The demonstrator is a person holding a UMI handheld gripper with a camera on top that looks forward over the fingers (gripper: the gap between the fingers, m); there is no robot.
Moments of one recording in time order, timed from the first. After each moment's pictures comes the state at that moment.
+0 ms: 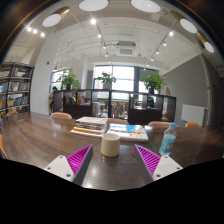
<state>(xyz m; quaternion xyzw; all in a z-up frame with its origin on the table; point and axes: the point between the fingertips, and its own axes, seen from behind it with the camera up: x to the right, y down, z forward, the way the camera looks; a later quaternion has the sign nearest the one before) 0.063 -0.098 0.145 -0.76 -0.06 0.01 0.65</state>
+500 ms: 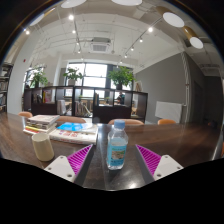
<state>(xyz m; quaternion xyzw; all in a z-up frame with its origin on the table) 0.319 0.009 0.119 -0.76 0.05 -0.10 0.65</state>
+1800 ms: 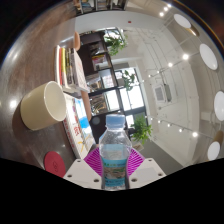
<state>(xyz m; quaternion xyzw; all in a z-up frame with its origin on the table) 0.194 0.135 0.164 -0.58 -0.39 -0.47 0.54</state>
